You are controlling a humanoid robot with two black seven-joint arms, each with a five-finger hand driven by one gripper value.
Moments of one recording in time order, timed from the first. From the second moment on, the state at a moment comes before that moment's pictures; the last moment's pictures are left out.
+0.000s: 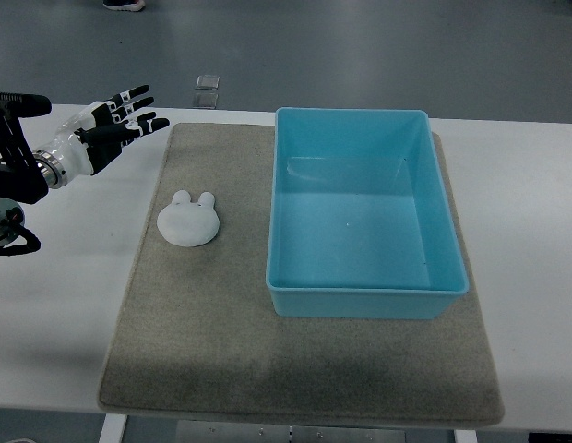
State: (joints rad) left arm -0.78 0.75 -0.41 -1.19 0.03 -0.01 -0.20; right arm 0.04 0.00 0.07 0.10 -0.12 -0.04 0.11
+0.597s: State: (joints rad) left arm -0.79 0.75 -0.41 -1.18 0.03 -0.02 -0.21; right arm 0.04 0.00 0.07 0.10 -0.12 -0.04 0.11
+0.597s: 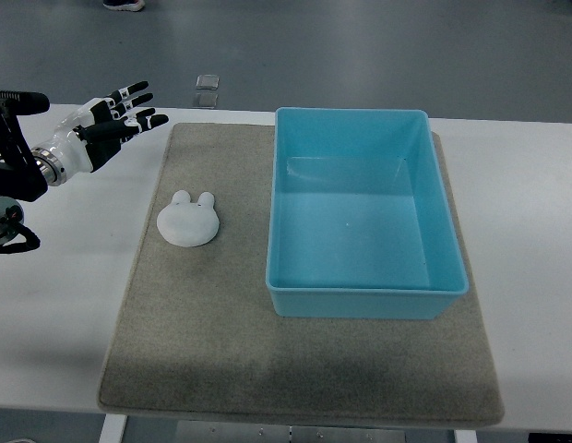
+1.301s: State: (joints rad) left arm -0.79 0.76 -0.43 -1.15 0.05 -0.11 -0.22; right arm 0.04 0.00 0.07 0.10 -0.12 -0.04 0.11
